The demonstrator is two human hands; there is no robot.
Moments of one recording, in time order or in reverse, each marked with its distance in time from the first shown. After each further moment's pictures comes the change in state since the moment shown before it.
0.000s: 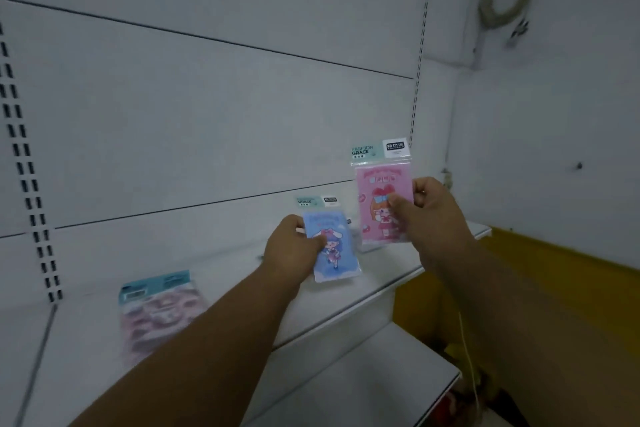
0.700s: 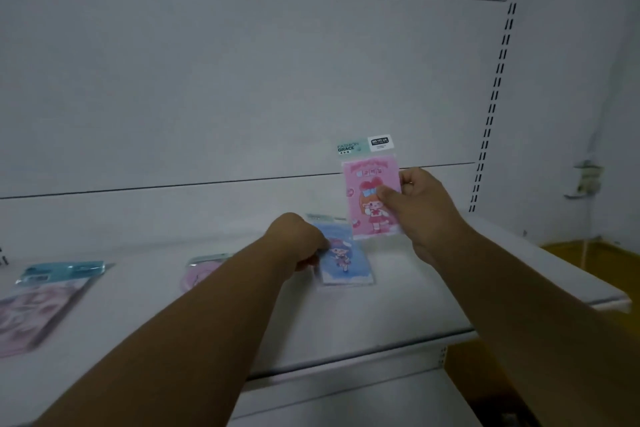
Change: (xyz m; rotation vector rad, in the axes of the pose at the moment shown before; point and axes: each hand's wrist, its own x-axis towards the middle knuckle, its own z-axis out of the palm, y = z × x) left_hand 0.154 -0.019 0.154 0.469 0.269 -0.411; right_hand 0.246 0.145 -0.015 0.121 -0.515 0.078
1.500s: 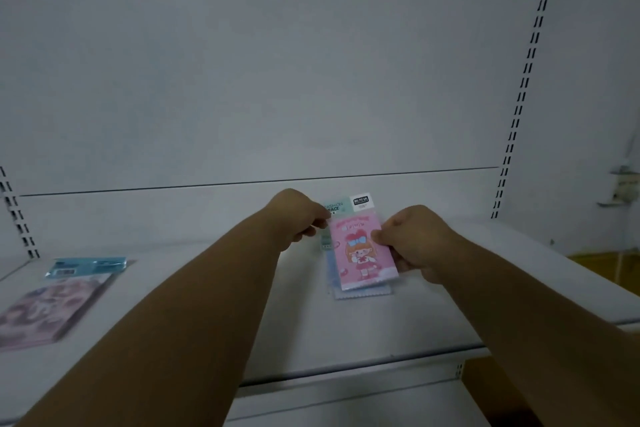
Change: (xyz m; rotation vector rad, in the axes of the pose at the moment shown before) left_hand 0.030 0.014 -0.033 -0.109 0.001 0.020; right_hand 0.001 0.017 0.017 -0.324 -0.227 0.281
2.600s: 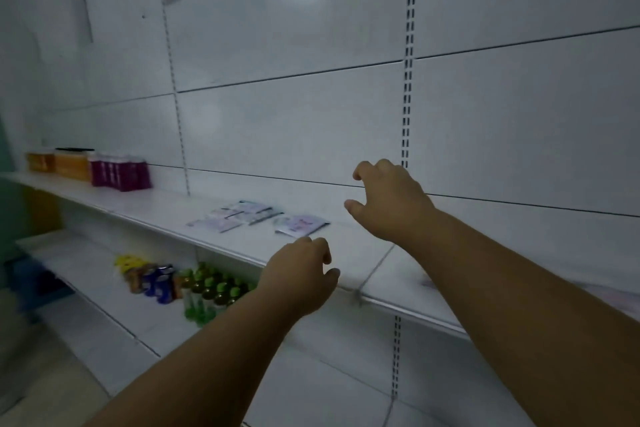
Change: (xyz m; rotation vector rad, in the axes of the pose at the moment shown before) left_hand -0.300 -0.253 -0.366 0.895 0.711 0.008; right_hand -0.232 -0.272 0.380 -0.510 -0.044 -1.143
